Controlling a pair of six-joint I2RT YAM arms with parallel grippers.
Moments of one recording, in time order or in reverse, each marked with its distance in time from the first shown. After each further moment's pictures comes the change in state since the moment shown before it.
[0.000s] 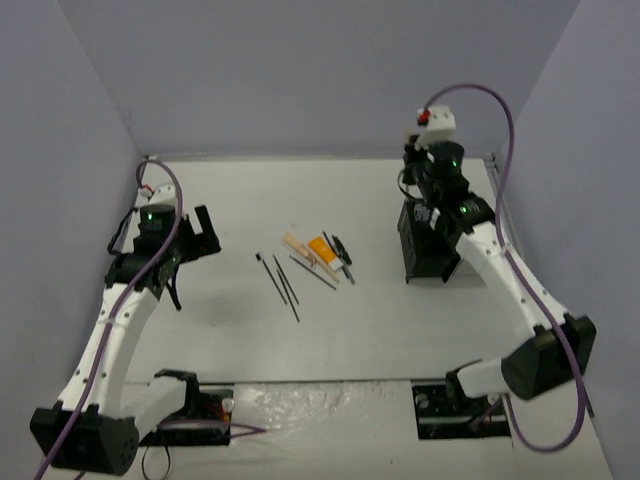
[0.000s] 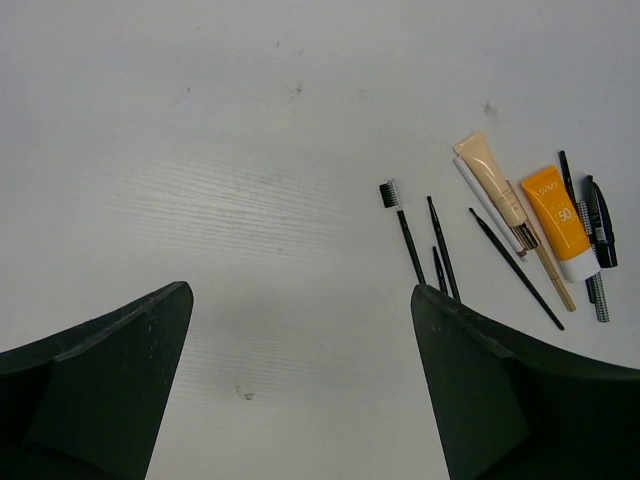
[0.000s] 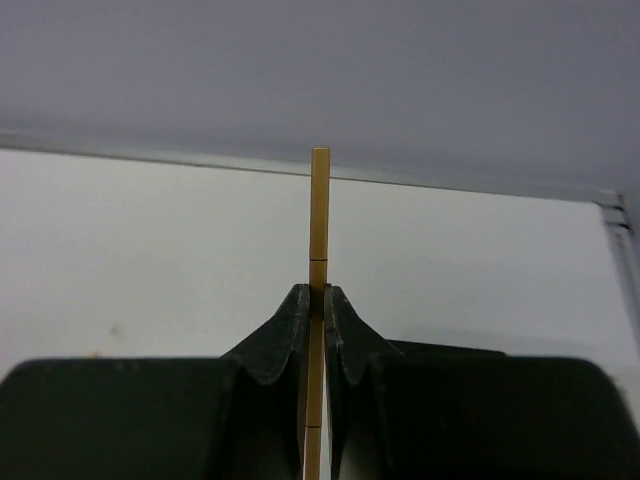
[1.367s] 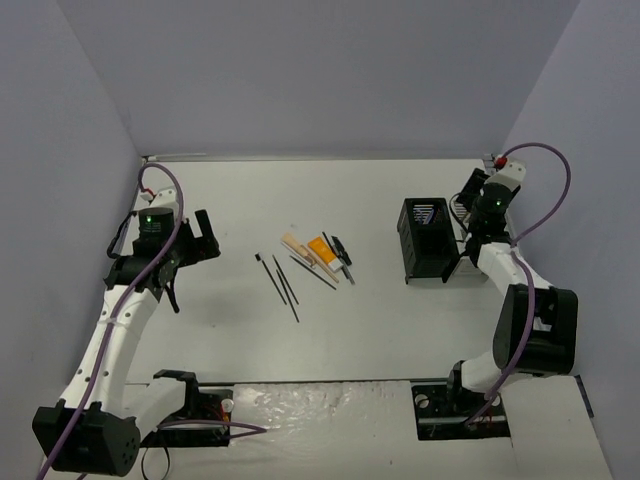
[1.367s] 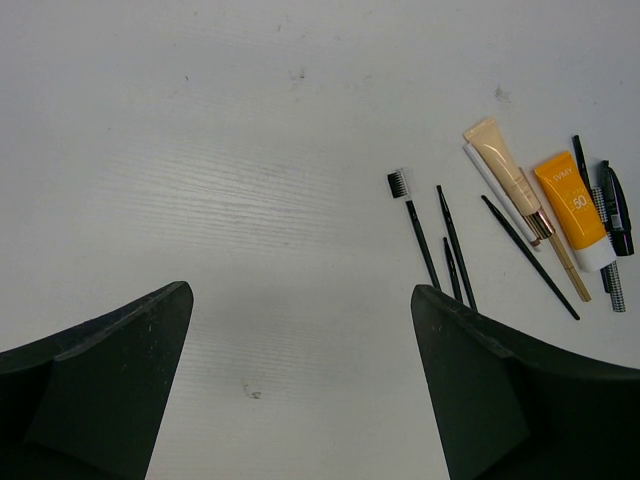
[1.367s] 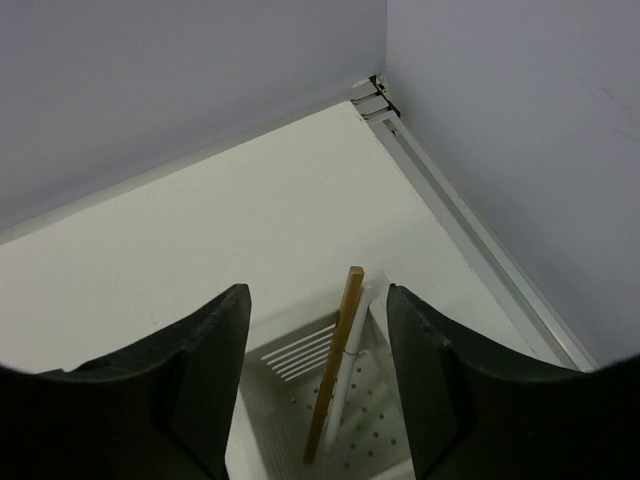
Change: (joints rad) left arm 0.026 -0.001 -0.040 0.023 0.041 0.032; right arm -0.474 0.131 -0.469 0.606 0.031 0.119
